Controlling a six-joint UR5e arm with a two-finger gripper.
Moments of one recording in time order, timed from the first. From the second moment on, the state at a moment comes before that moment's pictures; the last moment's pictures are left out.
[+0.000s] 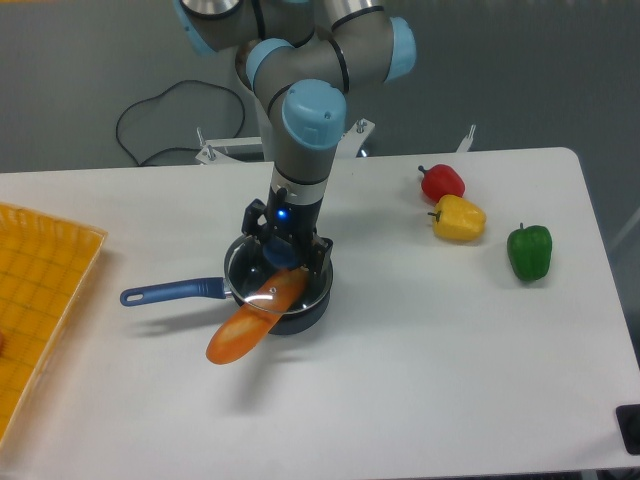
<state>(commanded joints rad) 2.44 -1.72 -2.00 -0.87 1.30 0.91</state>
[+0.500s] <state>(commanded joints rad) 2.44 -1.73 -1.99 -0.87 1.30 0.91</state>
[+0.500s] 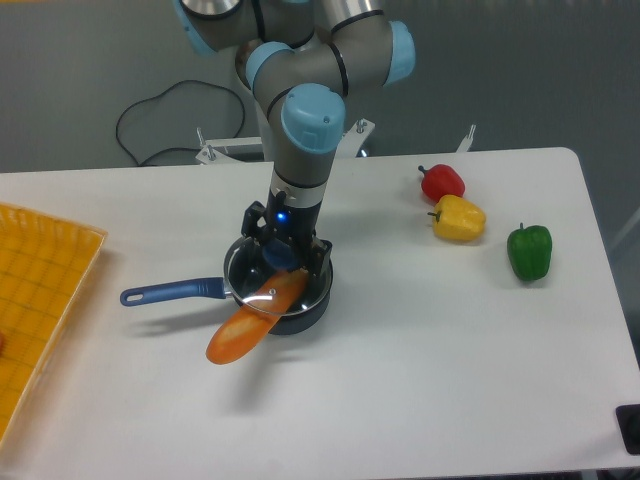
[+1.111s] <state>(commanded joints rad) 2.42 -1.74 -1.99 -0.87 1.31 0.90</state>
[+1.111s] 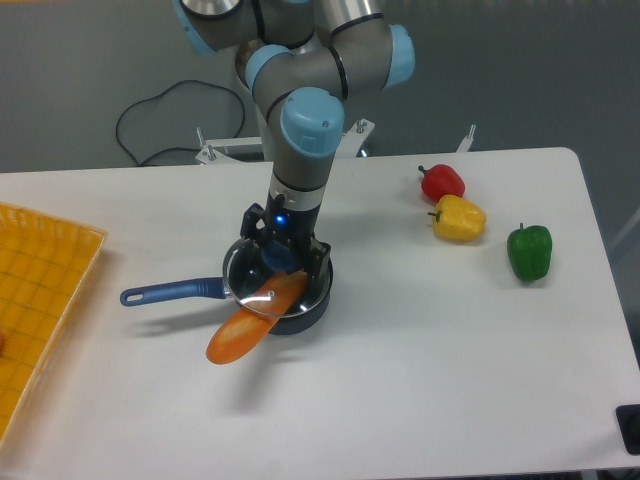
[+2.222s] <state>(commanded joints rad) 2.41 -1.75 -1.98 -0.86 1.34 0.90</state>
